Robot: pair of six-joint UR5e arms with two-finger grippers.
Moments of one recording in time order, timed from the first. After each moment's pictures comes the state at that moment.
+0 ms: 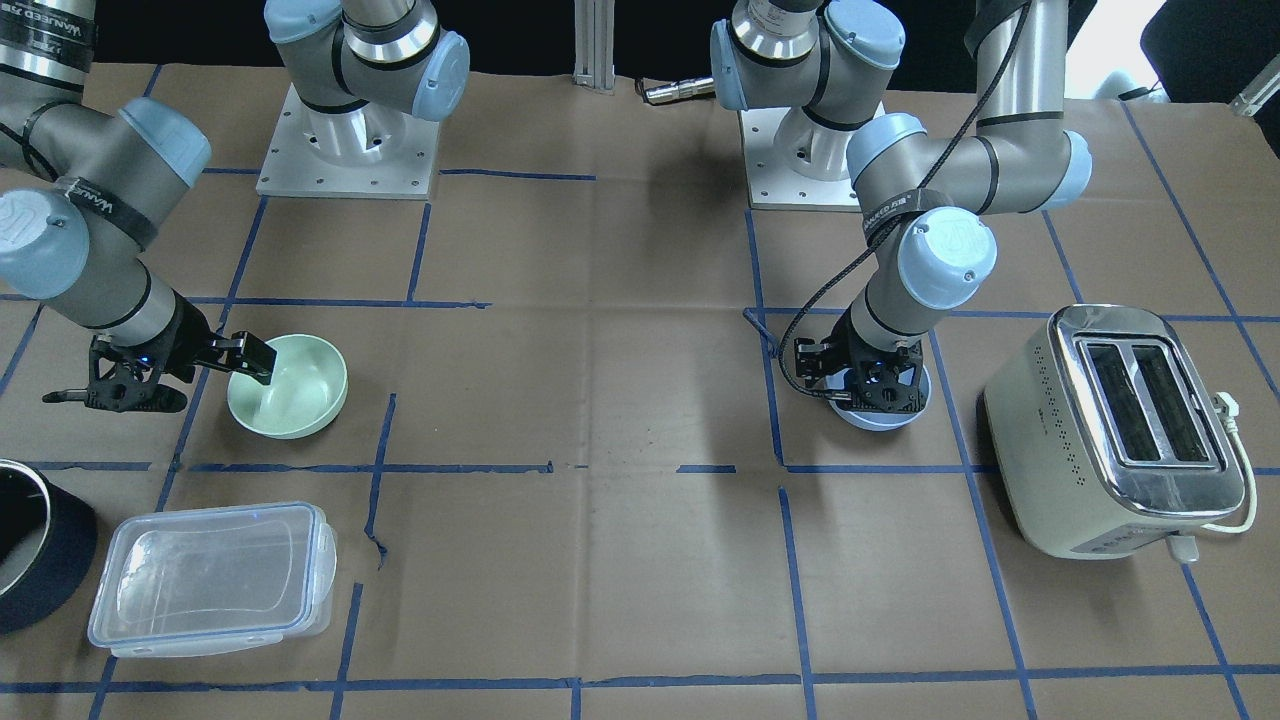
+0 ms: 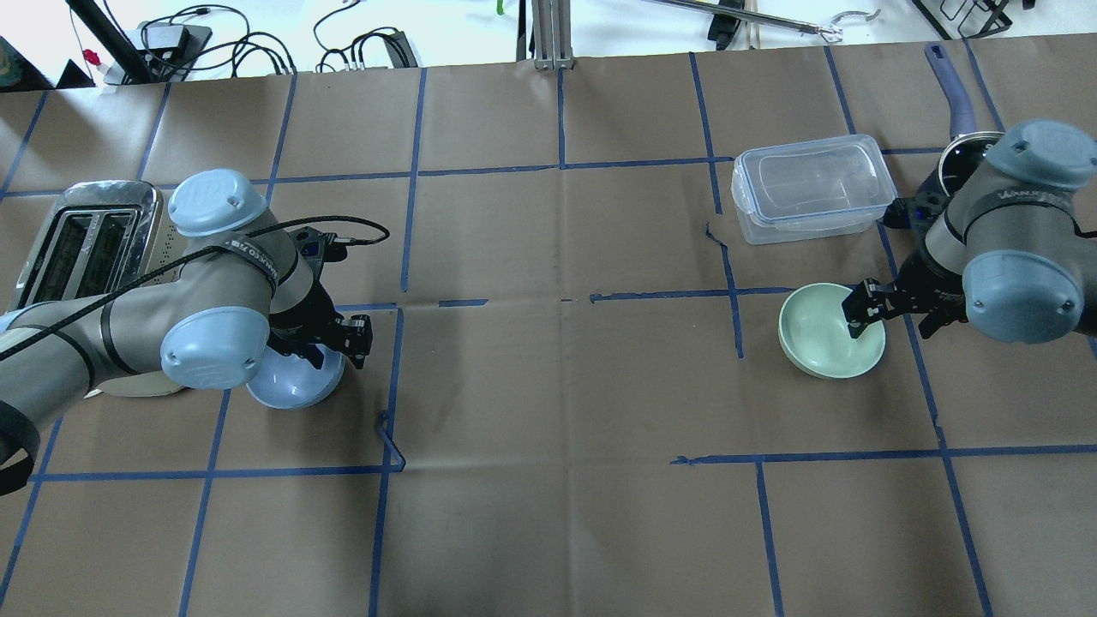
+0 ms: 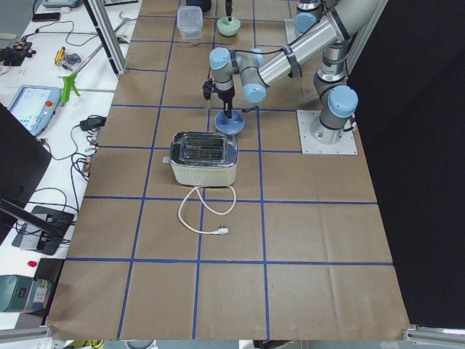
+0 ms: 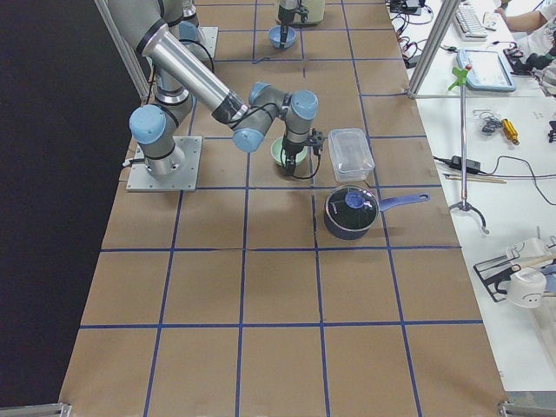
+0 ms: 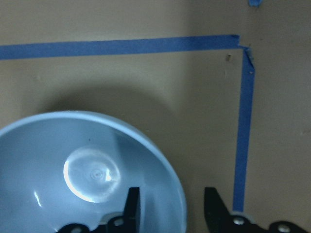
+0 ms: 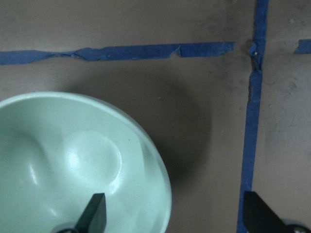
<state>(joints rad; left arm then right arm) -1.44 -1.77 -2.10 -0.98 1.58 0.17 1.19 -1.37 2.08 -2.15 -1.59 -0.35</state>
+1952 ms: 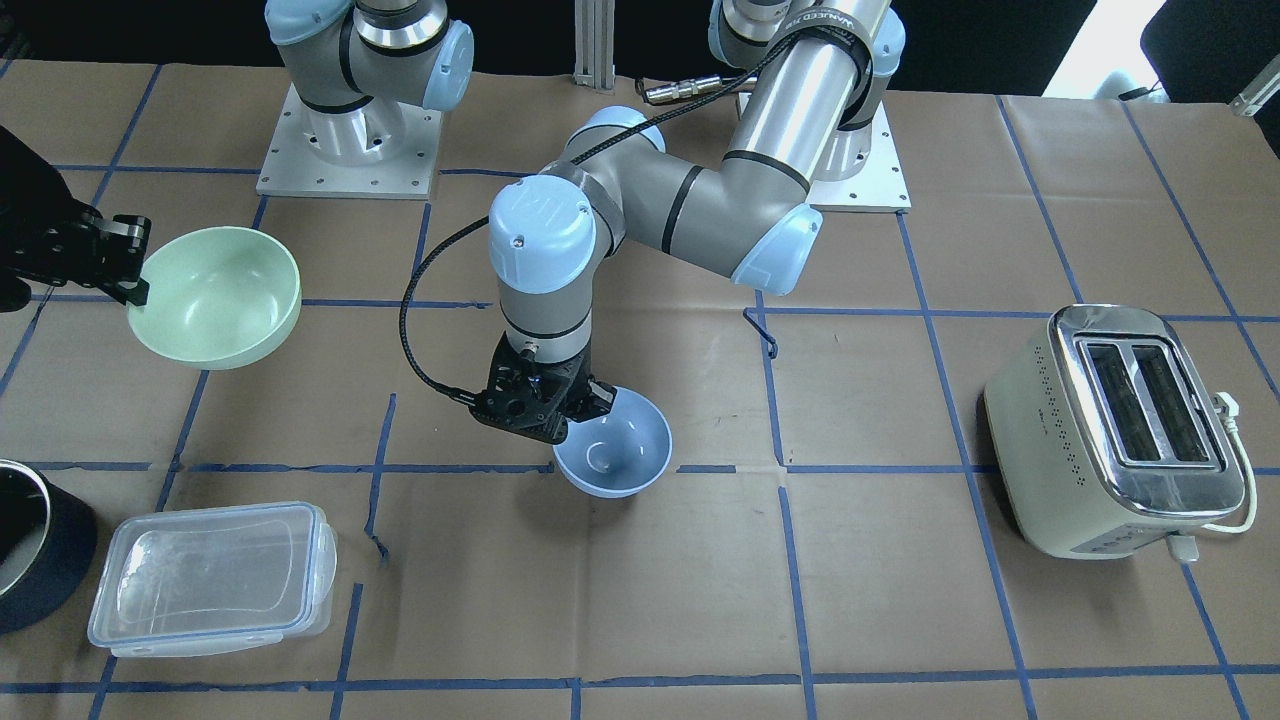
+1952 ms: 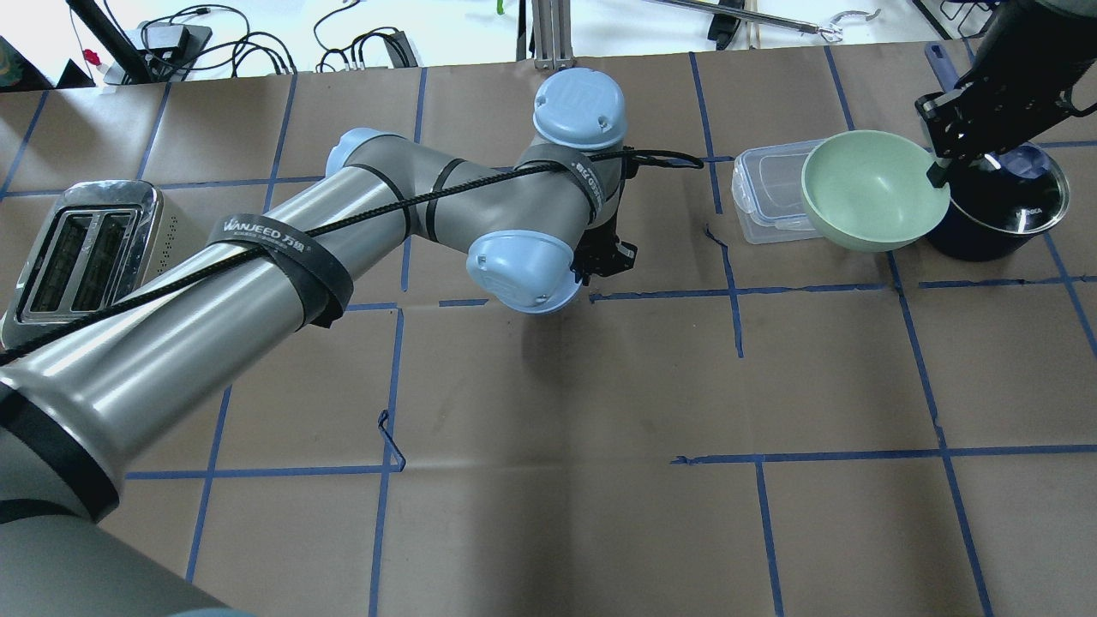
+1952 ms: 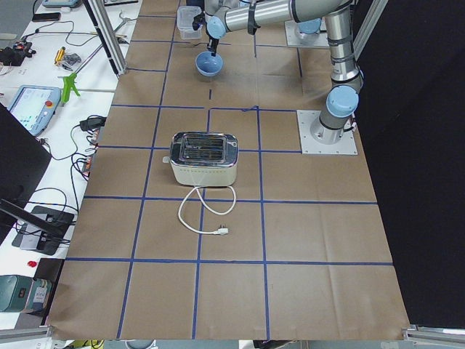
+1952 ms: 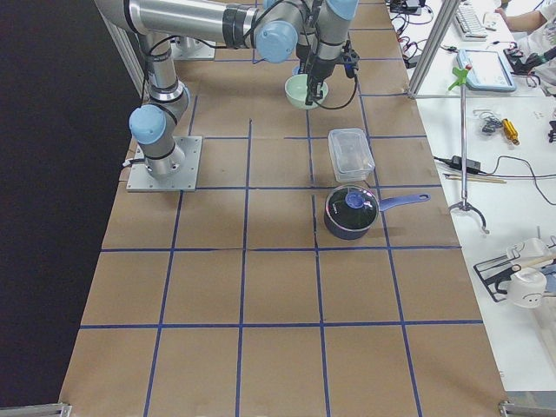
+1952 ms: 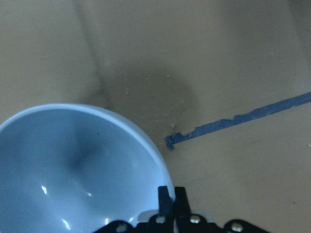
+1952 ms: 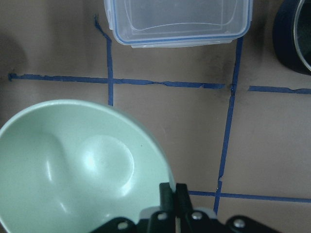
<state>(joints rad) -2.03 -2.08 -1.55 -1.07 1.58 -0.16 1.32 -1.45 1.43 -1.41 -1.55 -0.32</state>
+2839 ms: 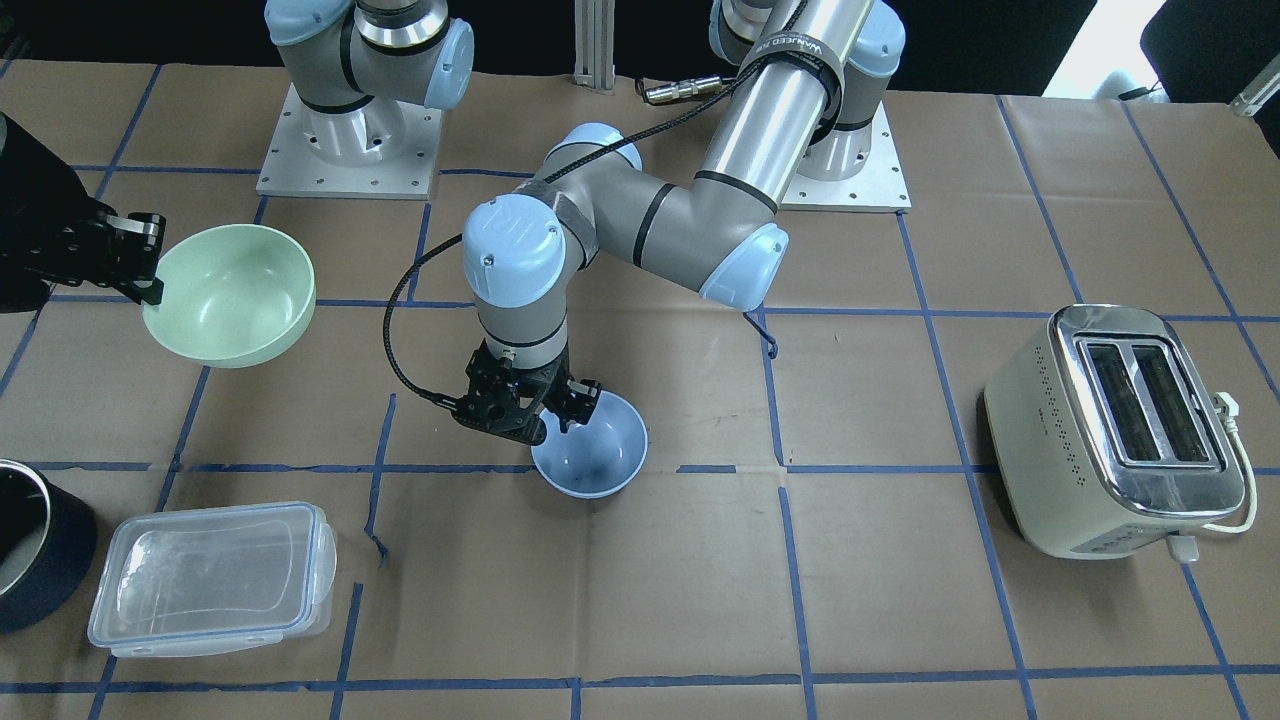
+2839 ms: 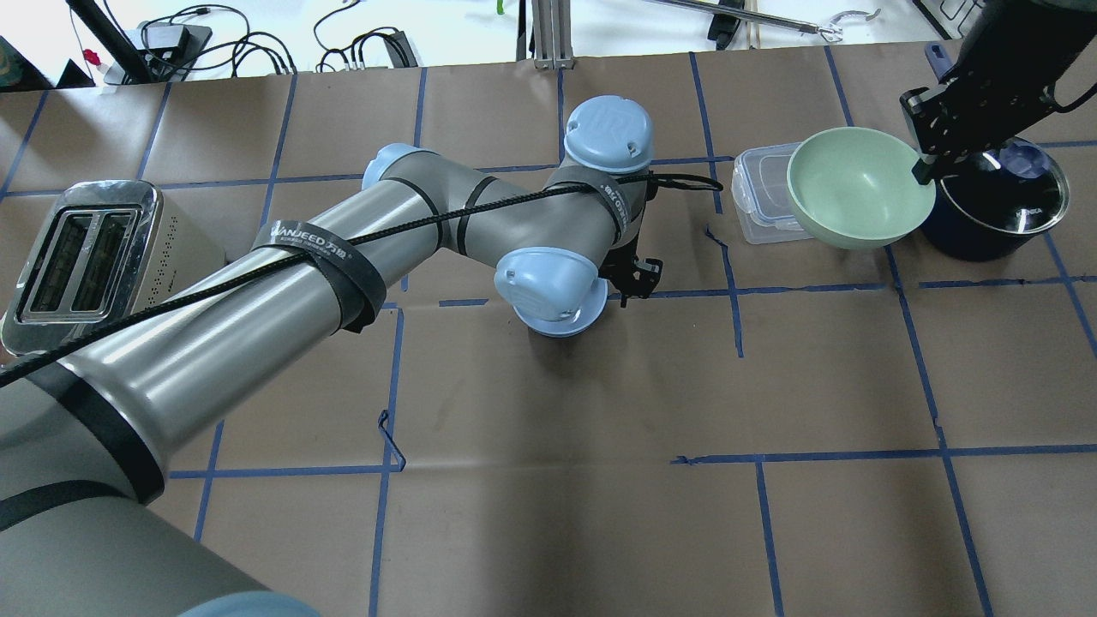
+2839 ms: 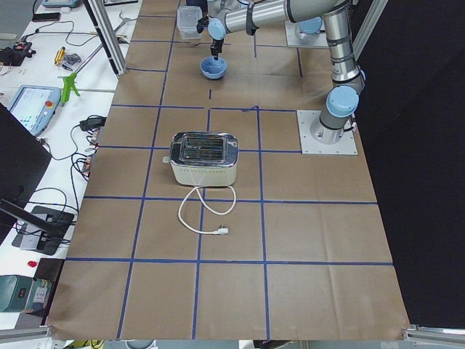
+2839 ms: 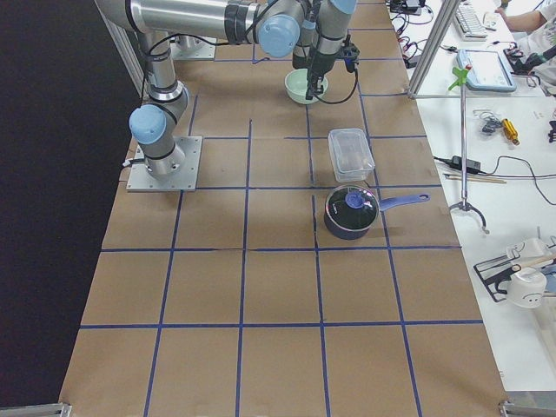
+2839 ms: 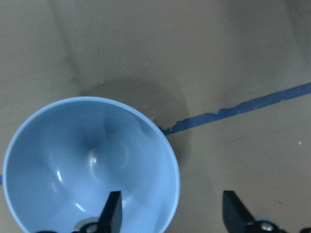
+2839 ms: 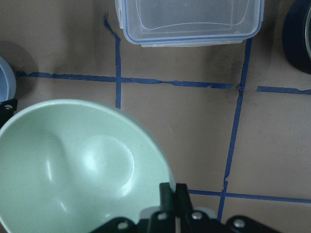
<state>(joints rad) -2.06 -2.08 -1.53 -1.08 1.57 -0.20 1.33 -1.45 1.43 -1.40 -1.54 -0.31</state>
